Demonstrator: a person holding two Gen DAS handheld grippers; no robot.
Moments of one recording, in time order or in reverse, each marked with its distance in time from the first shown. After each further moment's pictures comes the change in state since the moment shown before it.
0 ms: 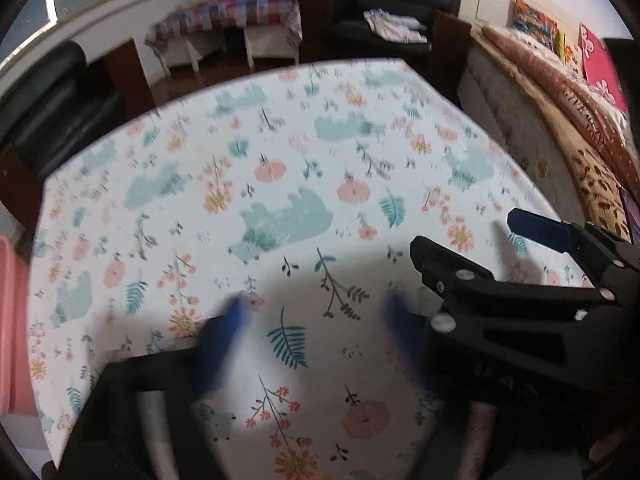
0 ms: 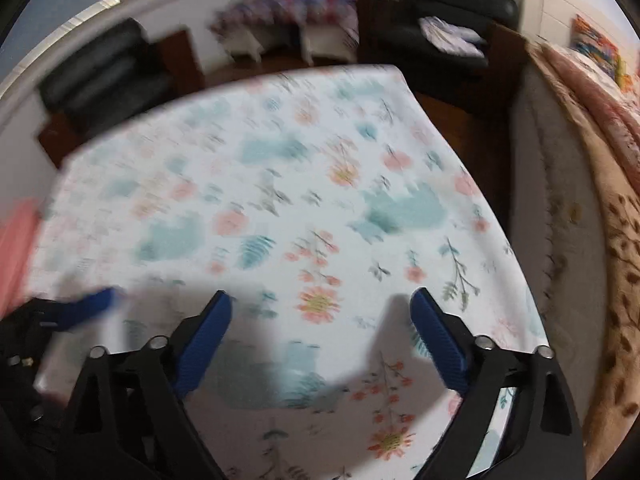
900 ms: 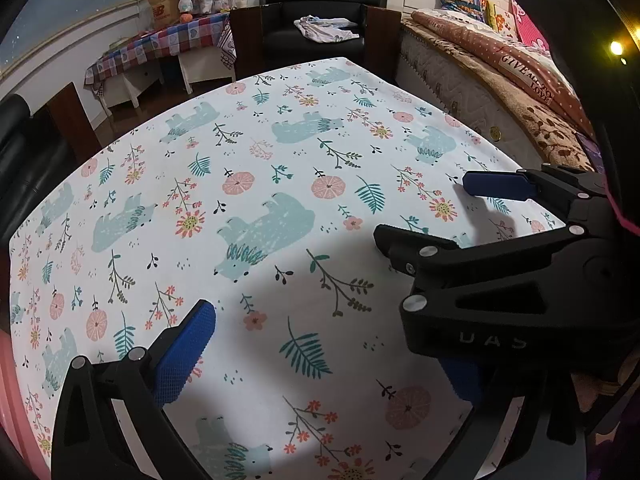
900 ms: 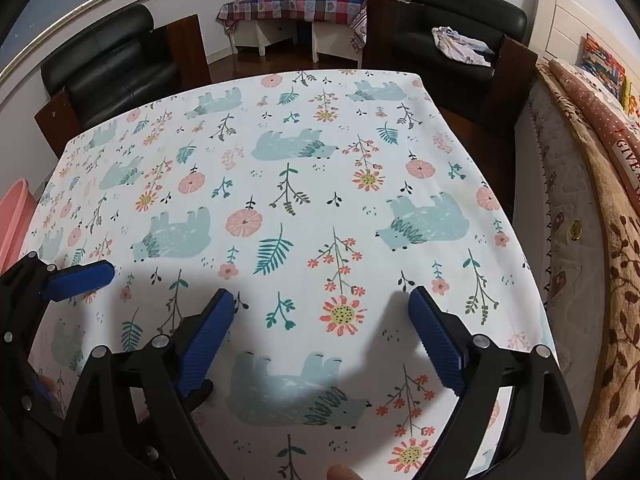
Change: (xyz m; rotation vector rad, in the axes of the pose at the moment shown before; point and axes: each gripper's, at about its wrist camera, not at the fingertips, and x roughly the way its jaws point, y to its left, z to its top) left arm 0.010 0.018 -0.008 0.190 -0.025 -0.168; right arm 0.017 0.018 0.004 -0.043 0.050 -0.024
